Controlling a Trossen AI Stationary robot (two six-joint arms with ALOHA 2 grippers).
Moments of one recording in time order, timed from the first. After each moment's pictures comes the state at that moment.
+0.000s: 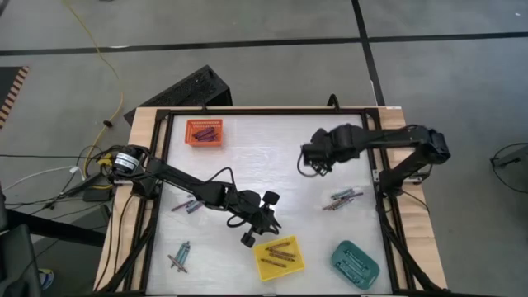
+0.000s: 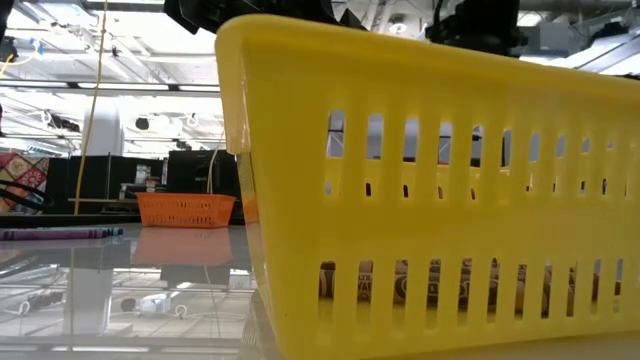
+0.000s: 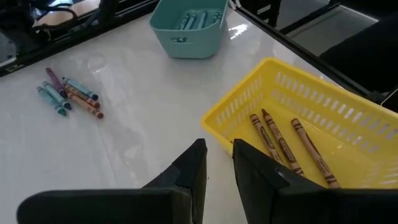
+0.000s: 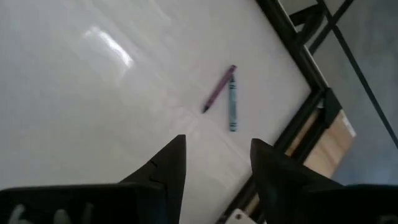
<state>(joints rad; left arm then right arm) -0.25 1.80 1.11 0.22 0.12 0.24 -0.01 1.38 1.40 -1.57 0.53 0.74</state>
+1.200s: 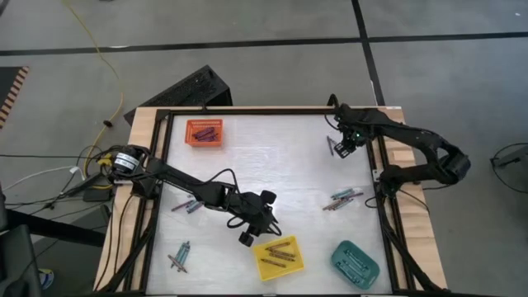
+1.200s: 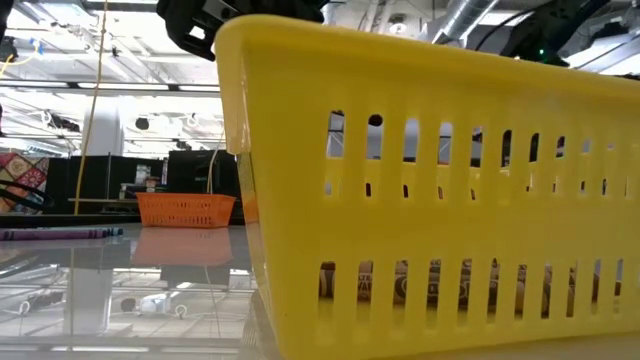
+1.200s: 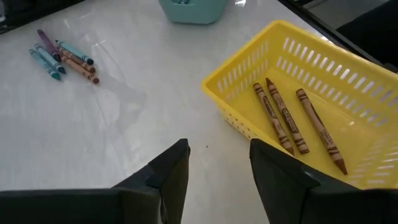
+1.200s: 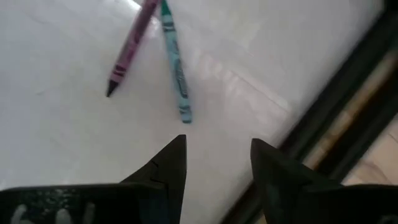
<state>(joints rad) -0.25 1.80 1.11 0.12 0.08 0.22 -0.84 1.17 0.78 -0.97 0.17 0.10</state>
